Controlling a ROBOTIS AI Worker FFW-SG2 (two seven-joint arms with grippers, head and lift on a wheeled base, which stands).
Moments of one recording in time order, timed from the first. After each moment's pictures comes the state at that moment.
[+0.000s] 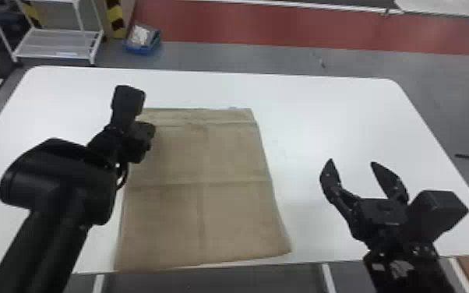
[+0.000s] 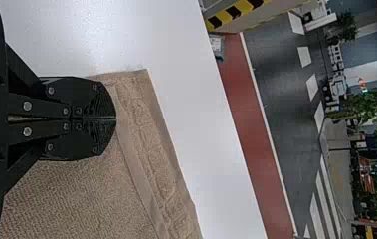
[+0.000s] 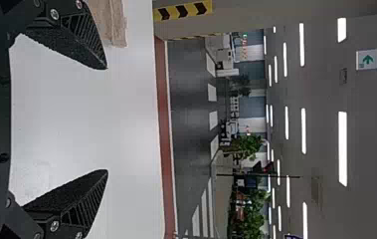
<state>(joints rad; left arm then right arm) -0.16 0.08 -0.20 -1.59 -0.13 0.72 -0.09 0.63 -0.20 -0.03 -2.14 -0.23 0.06 -0.11</state>
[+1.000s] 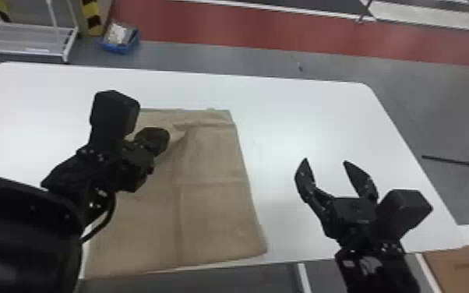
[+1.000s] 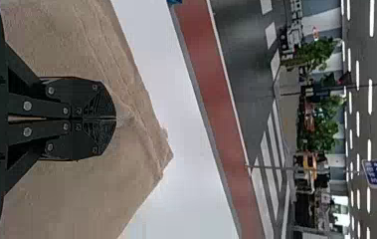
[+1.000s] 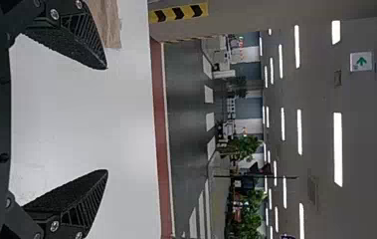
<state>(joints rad) 0.15 0.10 -0.31 -2.20 -0.17 0.89 -0.26 0.63 -0.20 -0.02 -2.14 -0.23 0.04 -0.11</state>
